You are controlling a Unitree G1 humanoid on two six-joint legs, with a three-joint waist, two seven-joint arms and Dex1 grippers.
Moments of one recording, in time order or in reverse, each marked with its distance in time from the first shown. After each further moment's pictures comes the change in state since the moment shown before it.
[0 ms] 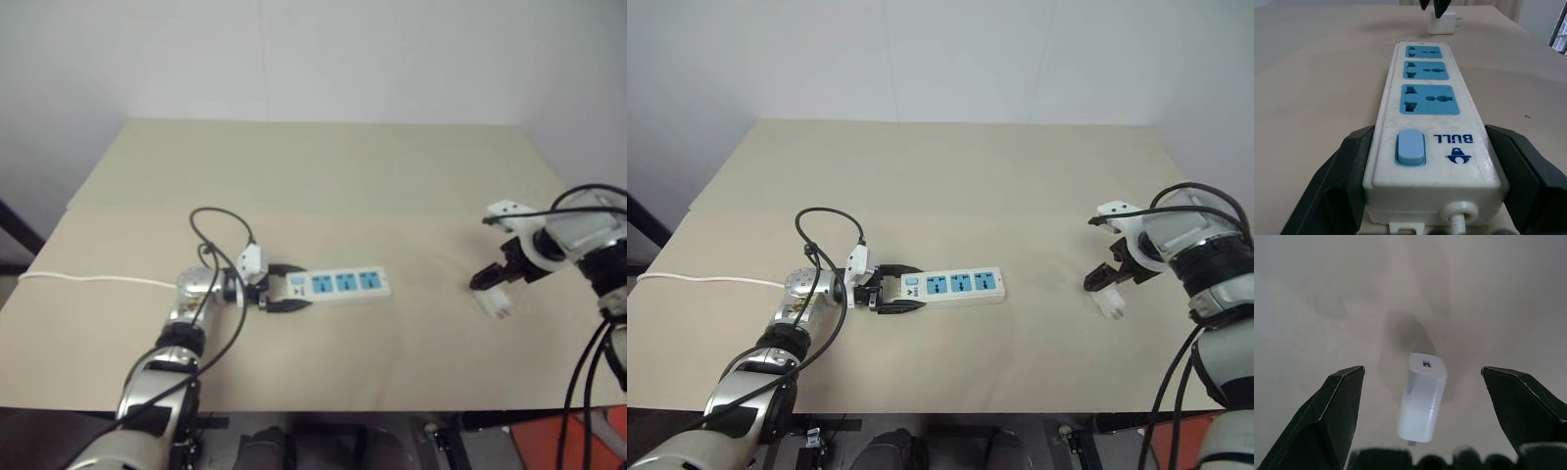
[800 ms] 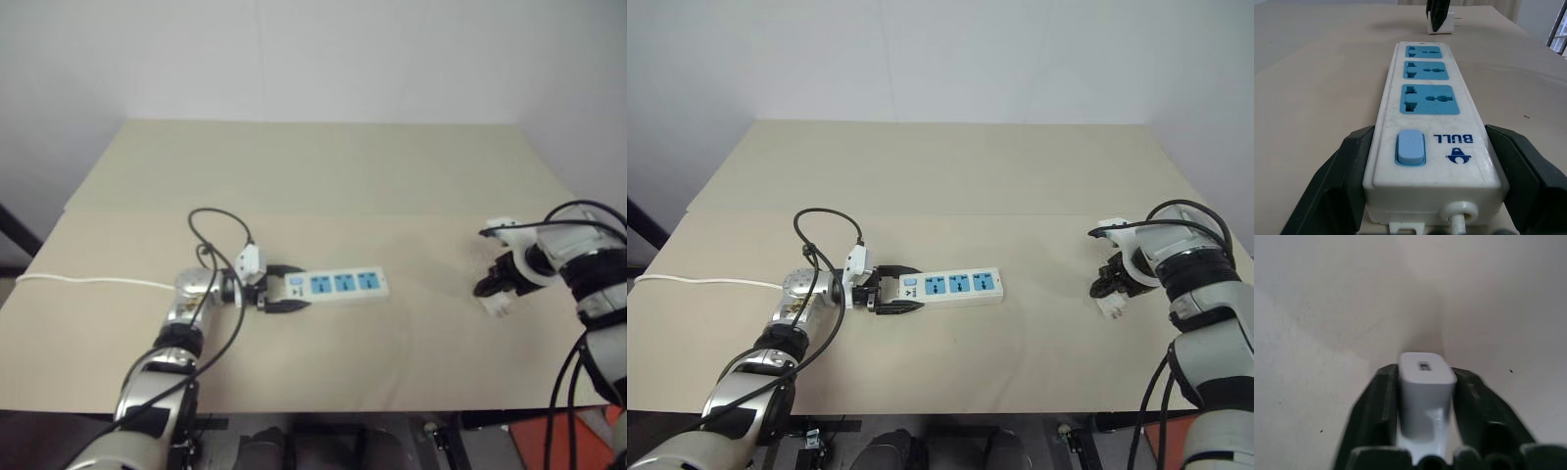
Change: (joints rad) left arm 0.009 0.018 -0.004 -0.014 -0.009 0.016 -0.002; right arm 0.044 0.093 -0.106 0.143 -0.054 -0.008 -0.056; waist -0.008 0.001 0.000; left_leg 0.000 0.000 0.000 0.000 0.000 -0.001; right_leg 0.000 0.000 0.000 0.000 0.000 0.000
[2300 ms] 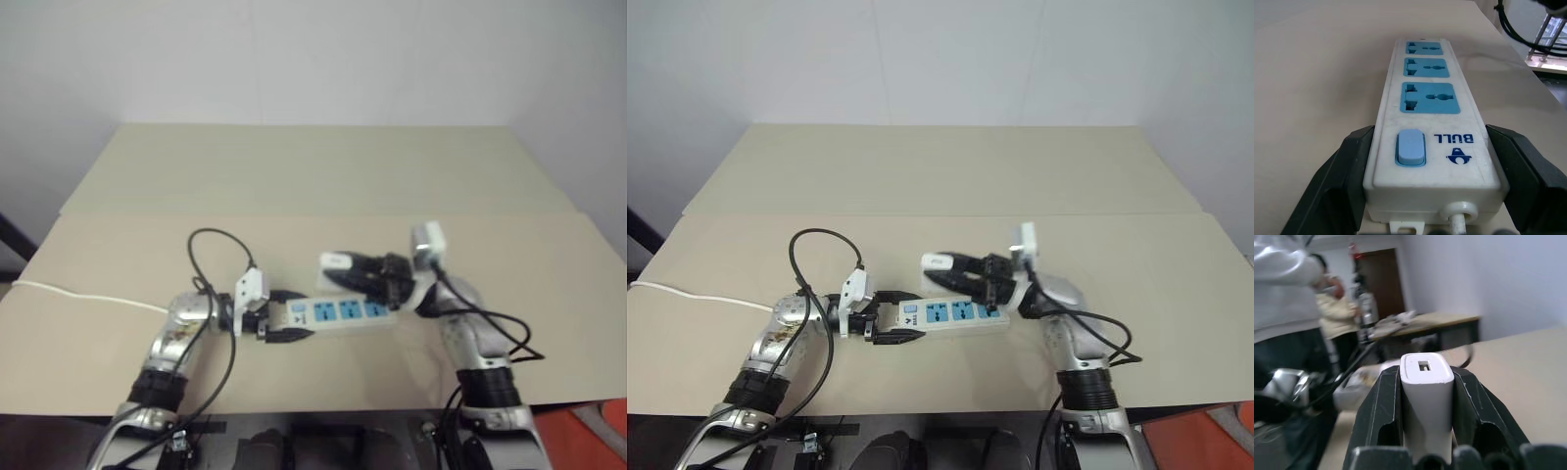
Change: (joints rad) left arm 0.334 0.090 -0.096 -0.665 -0.082 0.395 0.139; right arm 0.622 0.679 -0.539 -0.614 0.491 -0.981 0.188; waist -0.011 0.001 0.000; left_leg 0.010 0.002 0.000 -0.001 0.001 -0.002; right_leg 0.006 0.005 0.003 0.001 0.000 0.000
